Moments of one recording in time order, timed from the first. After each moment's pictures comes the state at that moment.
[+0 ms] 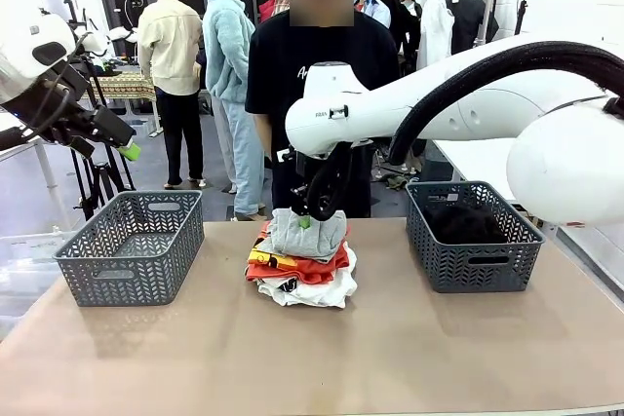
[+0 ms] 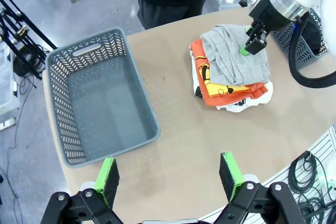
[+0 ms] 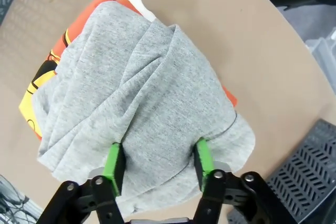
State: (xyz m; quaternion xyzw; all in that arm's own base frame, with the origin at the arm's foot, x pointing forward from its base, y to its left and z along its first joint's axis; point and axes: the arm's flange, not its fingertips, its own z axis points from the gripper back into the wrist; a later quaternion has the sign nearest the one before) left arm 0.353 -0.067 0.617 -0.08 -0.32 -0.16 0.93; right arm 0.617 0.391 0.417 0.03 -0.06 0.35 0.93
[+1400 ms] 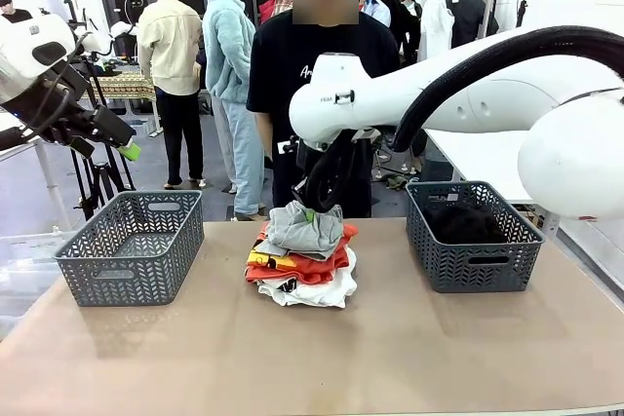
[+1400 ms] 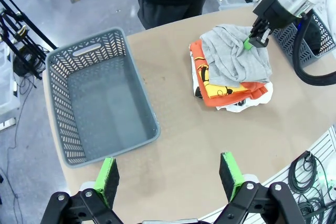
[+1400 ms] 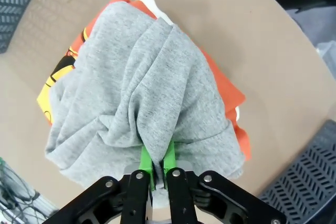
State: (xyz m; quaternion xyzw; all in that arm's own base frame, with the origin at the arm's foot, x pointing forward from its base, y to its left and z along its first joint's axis) left arm 0.353 -0.067 0.617 -0.08 -0.32 -0.16 0.93; right arm 0.615 0.386 0.427 0.07 -0.05 0.35 0.93
